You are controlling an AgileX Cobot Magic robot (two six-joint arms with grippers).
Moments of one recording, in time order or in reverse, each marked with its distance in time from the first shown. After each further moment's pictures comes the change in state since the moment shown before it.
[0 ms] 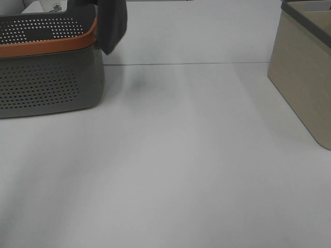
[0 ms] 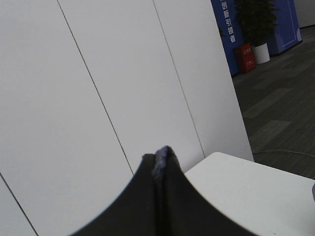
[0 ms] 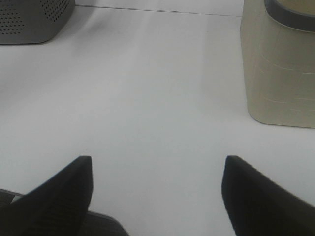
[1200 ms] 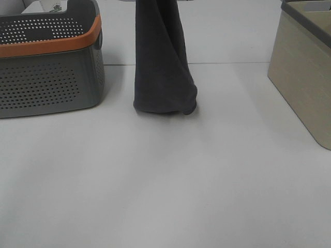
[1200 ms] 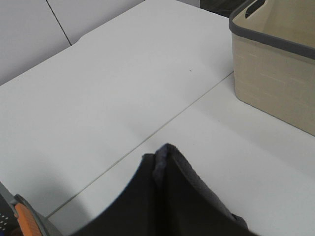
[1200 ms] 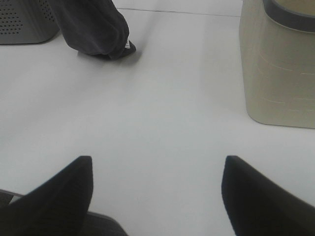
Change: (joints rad) left arm -0.279 -0.137 0.629 0.618 0.031 -0.668; right arm 0.000 0.000 0.000 -0.005 0.000 0.000
